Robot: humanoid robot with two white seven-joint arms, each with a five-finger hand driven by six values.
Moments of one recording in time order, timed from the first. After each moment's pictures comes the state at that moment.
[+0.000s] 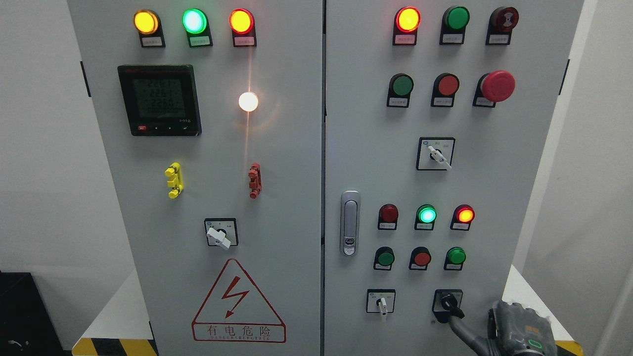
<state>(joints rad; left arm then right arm) 0.08 -0.09 -0.10 -0.09 0.08 -0.06 0.03 -0.30 0.10 -0.21 -1.72 1.46 0.21 0.41</state>
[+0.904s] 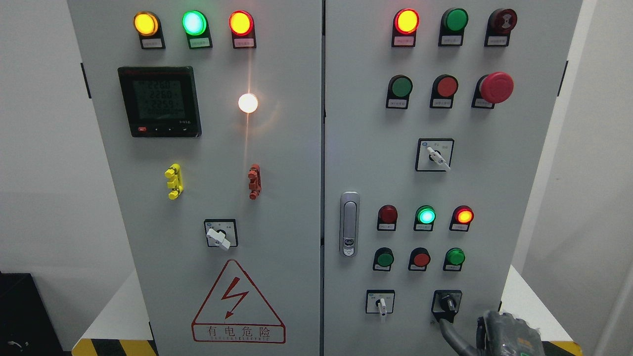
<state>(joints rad) 0.08 -0.09 -0.10 -0.09 0.08 -0.06 0.03 -0.20 0.13 -0.19 -1.78 1.35 0.21 0.34</state>
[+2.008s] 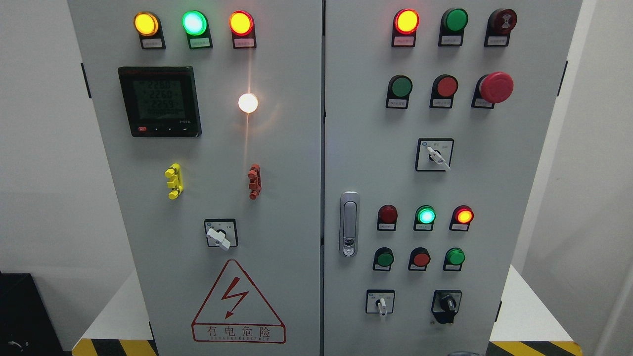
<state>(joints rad) 0.08 -0.09 -0.10 -0.09 0.08 -0.06 0.03 0.19 0.12 -0.12 -2.02 0.08 0.08 0.14</state>
